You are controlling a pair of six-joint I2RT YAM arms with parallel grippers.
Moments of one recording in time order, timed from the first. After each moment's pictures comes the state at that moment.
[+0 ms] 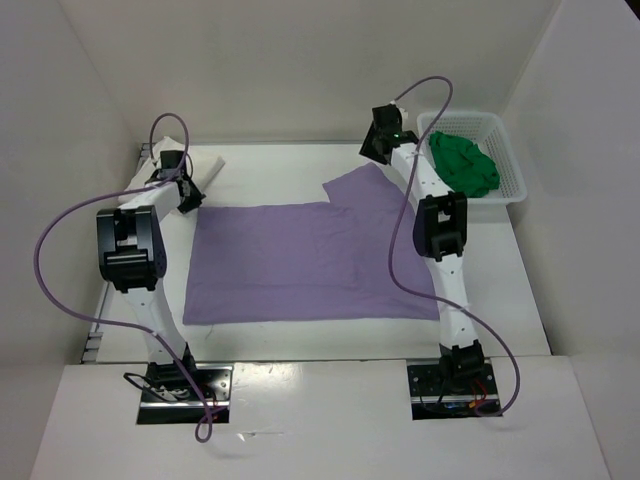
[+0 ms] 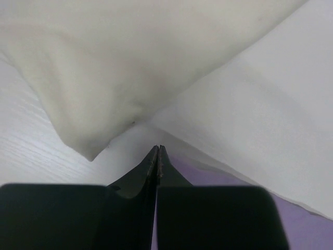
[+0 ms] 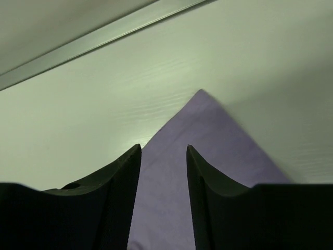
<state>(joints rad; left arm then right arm) 0.14 2.03 1.43 -0.30 -0.12 -0.50 0.23 2.48 2.30 -0.53 0.11 0.57</state>
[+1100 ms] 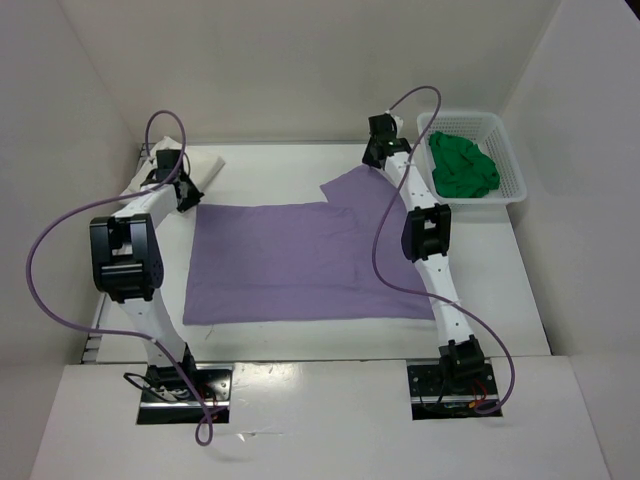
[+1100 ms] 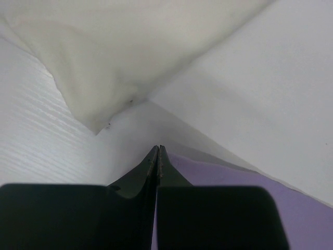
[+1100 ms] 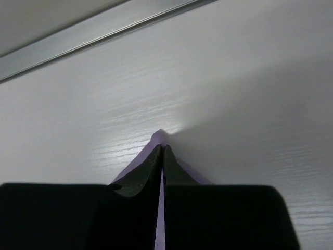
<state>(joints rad) 0.13 1.92 1.37 -0.29 -0.11 -0.50 0.22 2.88 2.83 -0.71 0.19 0.50</state>
